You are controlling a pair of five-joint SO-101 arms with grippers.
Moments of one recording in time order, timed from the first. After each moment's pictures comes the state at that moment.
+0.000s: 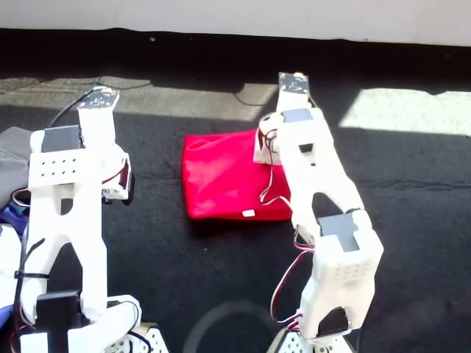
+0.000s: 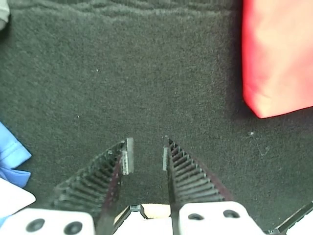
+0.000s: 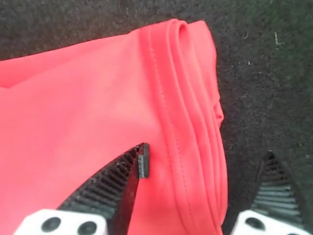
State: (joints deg) left arm -14.3 -16.0 19.5 85.2 -6.9; right arm -16.2 22.8 -3.5 64.3 -14.6
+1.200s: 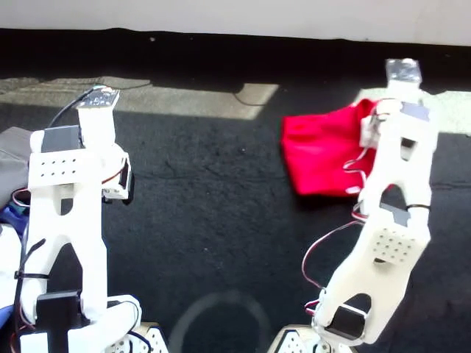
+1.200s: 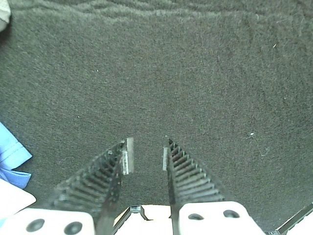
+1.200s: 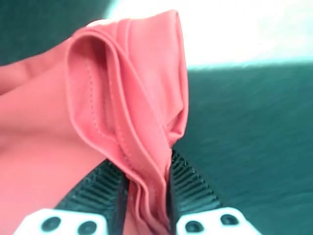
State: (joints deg) left arm -14.3 -16.0 19.5 85.1 -6.9; right arm 17.1 36.8 -27.3 60.0 16.7
